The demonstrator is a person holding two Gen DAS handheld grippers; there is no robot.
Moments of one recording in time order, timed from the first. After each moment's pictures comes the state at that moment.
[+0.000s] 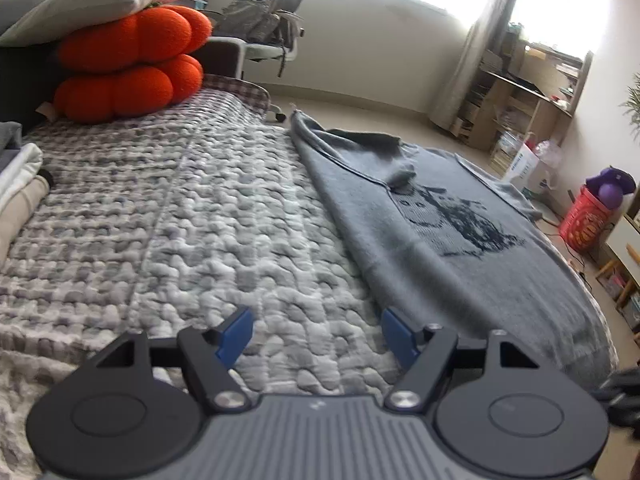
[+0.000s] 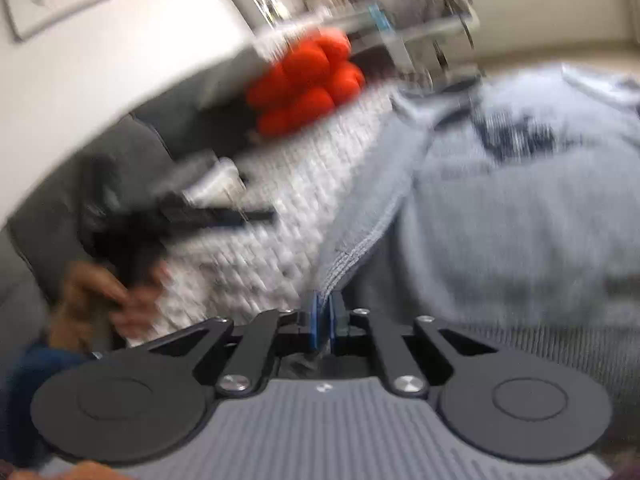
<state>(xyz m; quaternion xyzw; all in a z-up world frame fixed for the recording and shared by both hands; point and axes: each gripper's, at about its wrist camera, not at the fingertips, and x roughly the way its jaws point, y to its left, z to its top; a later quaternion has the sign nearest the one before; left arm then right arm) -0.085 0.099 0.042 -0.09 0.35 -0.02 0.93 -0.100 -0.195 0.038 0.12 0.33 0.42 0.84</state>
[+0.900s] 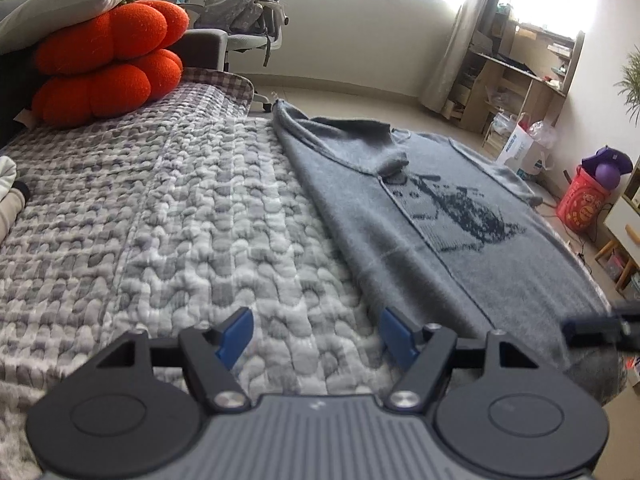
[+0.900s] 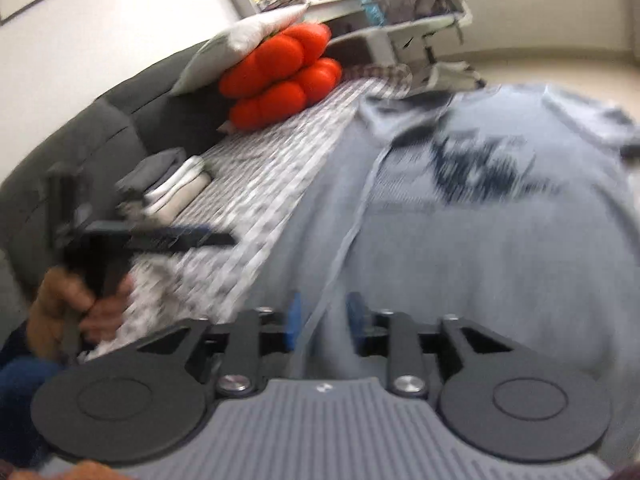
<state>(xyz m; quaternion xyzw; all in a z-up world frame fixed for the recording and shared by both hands) -0.056 0.092 0.040 -0.07 0.36 -0.04 0.93 -0.023 -0.210 0.052 0.07 0.36 0.39 0.84</state>
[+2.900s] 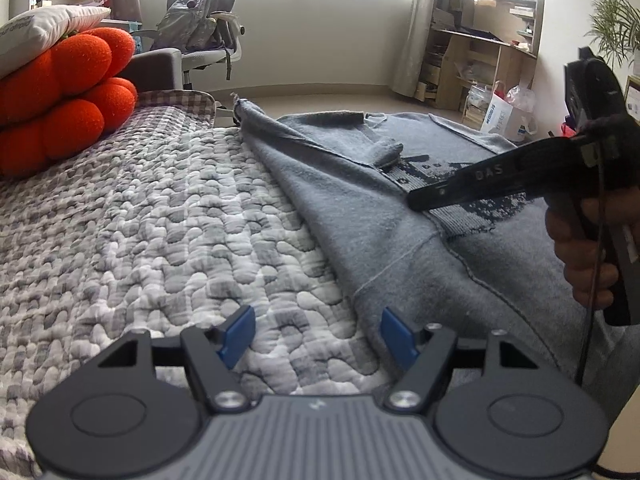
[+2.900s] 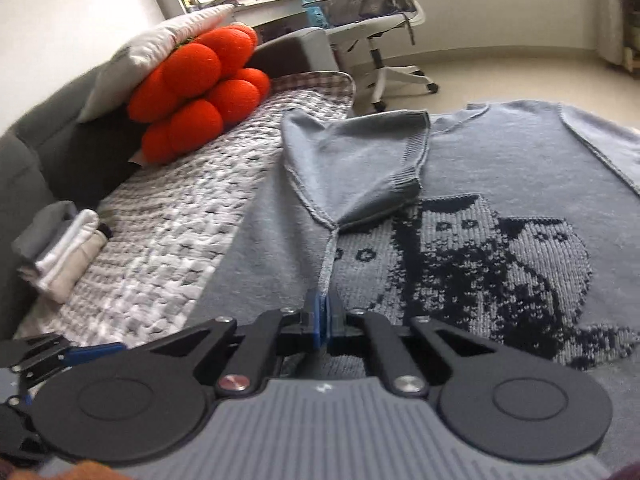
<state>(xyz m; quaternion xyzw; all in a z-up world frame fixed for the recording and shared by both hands) -0.023 0.067 0.013 0.01 0.35 -0.08 0.93 0.116 -0.128 0.018 0.07 0.37 0.31 0.87</state>
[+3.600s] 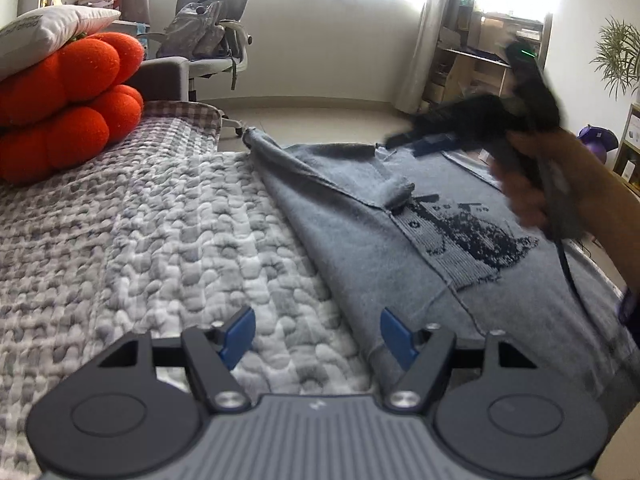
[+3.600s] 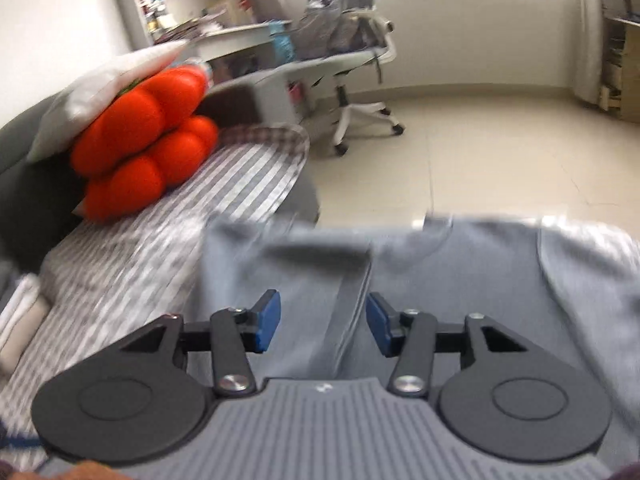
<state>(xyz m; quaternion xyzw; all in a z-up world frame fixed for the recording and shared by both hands) 0.001 0.082 0.032 -0.02 0.33 -0.08 0.94 0.235 -0.130 0.062 0.04 0.33 0.25 0.91</state>
